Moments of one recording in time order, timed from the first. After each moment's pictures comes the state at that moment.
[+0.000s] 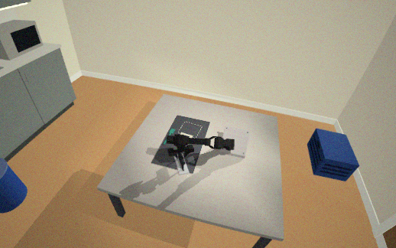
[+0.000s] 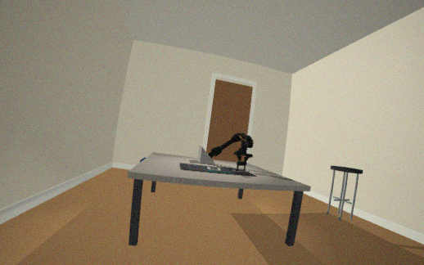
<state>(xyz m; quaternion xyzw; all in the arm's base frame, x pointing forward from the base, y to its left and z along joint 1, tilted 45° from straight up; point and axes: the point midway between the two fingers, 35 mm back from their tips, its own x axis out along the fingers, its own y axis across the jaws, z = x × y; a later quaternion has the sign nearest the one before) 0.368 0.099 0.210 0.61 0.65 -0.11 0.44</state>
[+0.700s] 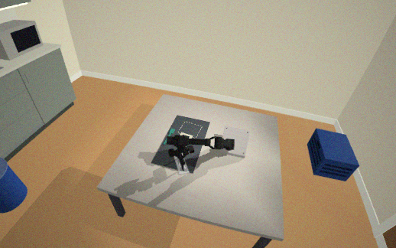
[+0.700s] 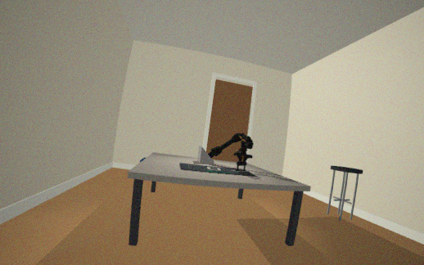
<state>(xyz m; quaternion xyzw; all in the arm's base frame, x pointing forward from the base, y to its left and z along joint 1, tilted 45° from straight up) 0.367 0.104 0.204 0.61 0.65 -0.11 0.44</state>
